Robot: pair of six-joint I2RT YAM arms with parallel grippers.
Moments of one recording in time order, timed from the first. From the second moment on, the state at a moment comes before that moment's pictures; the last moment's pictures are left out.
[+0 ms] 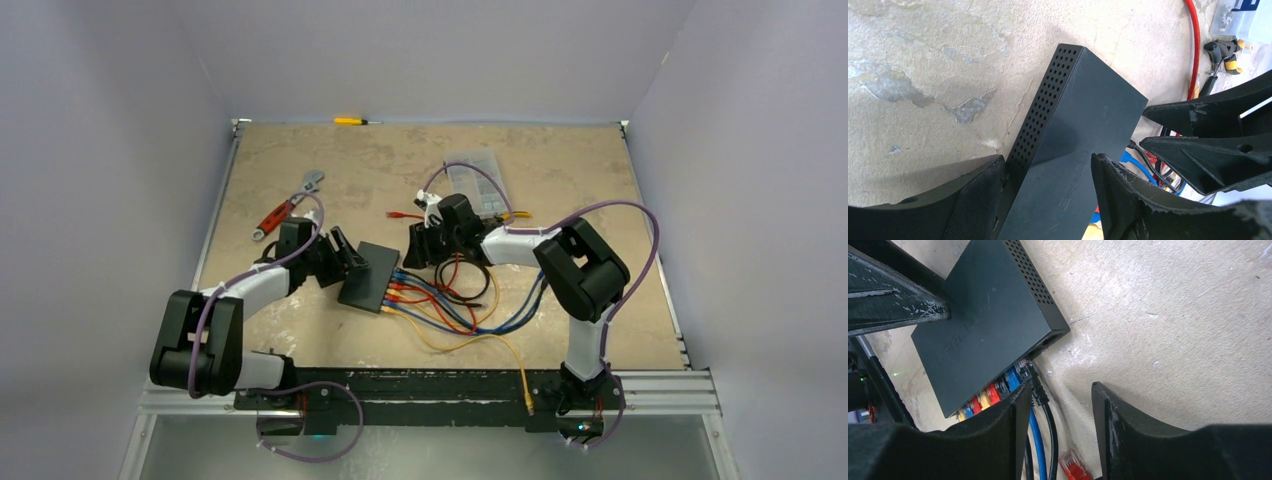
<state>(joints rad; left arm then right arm) -0.15 1.36 0.53 -0.02 0.35 -0.70 0.67 1.91 1.04 0.14 -0.39 0.37</state>
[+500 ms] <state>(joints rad) -0.15 1.21 0.44 -0.12 0.33 -0.73 0.68 1.94 1.07 0.15 -0.53 0.39</state>
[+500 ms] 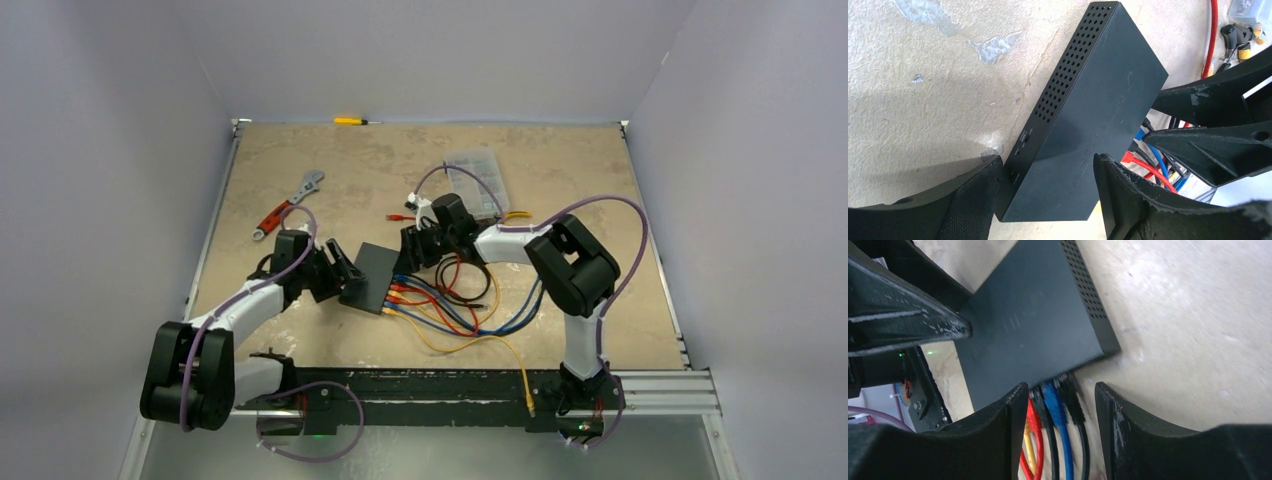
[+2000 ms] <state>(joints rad) -0.15 1.42 0.66 -0.18 0.32 -0.54 0.59 1.89 0.91 0.33 -0.67 0.50</state>
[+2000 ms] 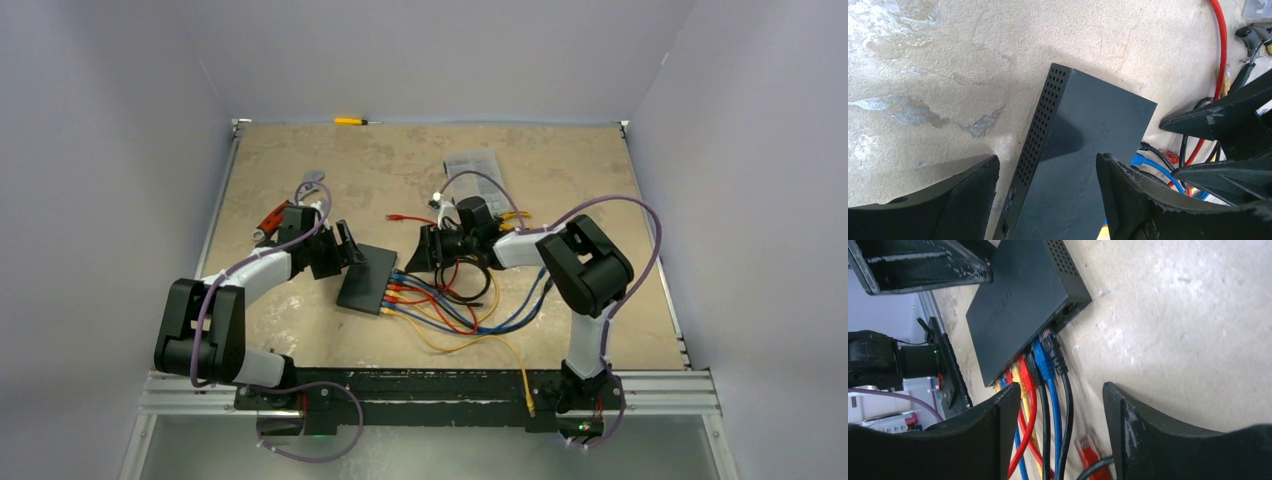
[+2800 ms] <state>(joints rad) -0.15 1.38 0.64 -0.20 0.30 -0.55 0.69 2.06 1.08 0.38 -0.72 0.56</state>
